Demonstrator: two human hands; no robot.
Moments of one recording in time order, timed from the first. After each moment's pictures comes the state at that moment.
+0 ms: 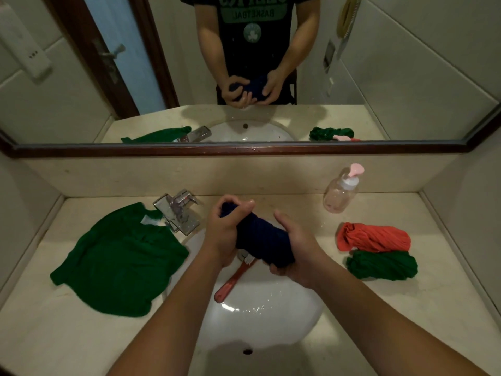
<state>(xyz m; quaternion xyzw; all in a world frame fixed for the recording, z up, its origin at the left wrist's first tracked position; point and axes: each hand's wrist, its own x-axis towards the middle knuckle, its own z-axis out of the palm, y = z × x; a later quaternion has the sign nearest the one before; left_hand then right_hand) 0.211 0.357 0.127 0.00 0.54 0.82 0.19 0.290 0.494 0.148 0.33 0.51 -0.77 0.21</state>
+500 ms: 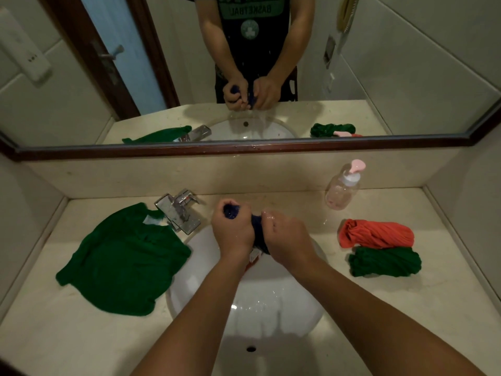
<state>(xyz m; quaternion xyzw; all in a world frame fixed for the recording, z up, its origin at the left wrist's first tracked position) 0.219 0.390 0.118 -0.17 0.70 0.69 0.00 0.267 0.496 0.115 0.00 0.97 -0.24 -0.10</state>
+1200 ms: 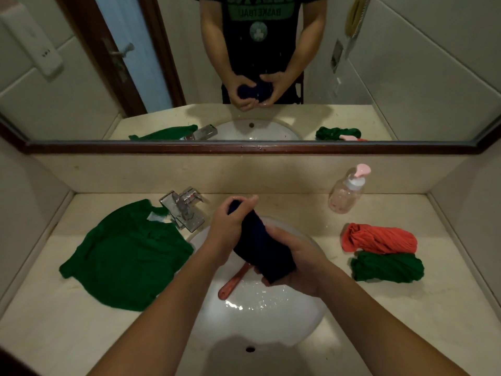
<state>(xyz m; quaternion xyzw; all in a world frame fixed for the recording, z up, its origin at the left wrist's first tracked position) 0.212 0.354 0.138 -0.02 0.69 0.69 0.20 0.307 0.495 0.141 0.20 0.49 -0.81 0.26</state>
